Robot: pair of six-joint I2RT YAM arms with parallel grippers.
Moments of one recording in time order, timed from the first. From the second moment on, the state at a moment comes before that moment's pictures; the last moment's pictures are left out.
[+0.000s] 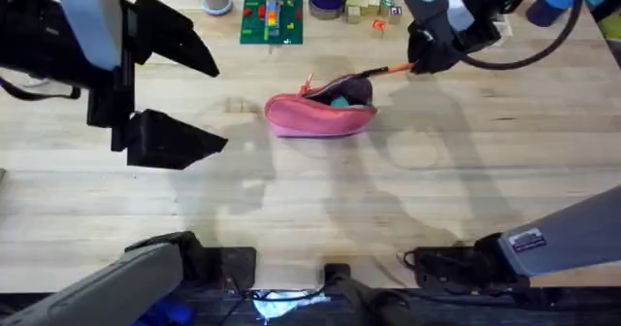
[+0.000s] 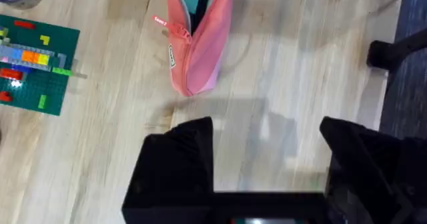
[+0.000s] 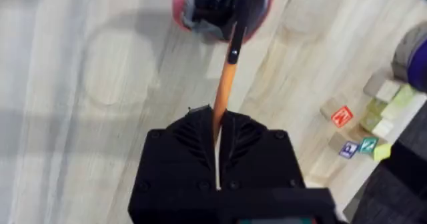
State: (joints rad) left arm 0.22 1.26 1.42 -1.69 0.68 1.55; right arm 0.20 1.75 1.72 -1.41 -0.23 -1.76
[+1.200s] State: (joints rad) left arm 0.22 1.26 1.42 -1.69 0.68 1.55; right arm 0.42 1.93 1.72 -1.34 -0.23 -1.50
